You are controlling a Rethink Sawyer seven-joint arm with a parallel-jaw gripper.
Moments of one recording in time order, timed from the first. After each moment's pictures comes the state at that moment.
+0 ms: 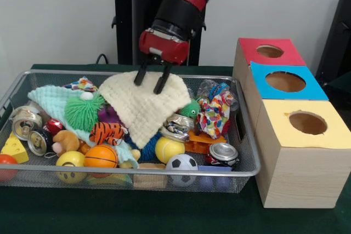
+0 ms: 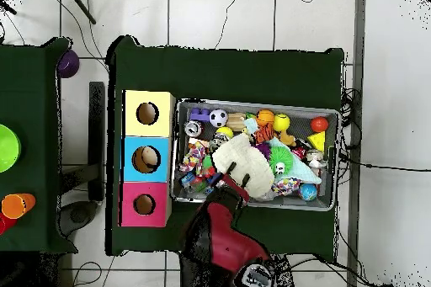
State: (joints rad) arm -0.06 -0.51 -0.29 2.14 0.17 -0.55 2.20
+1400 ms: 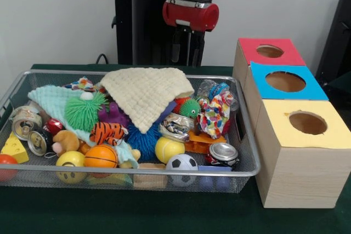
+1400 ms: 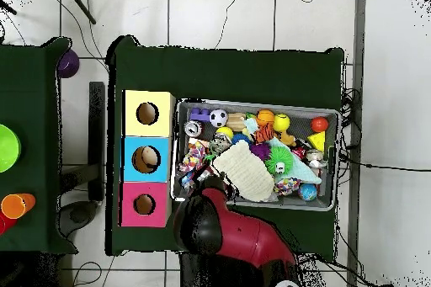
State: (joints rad) arm -0.19 -0.85 -0.08 2.13 0.04 -0.03 2.20
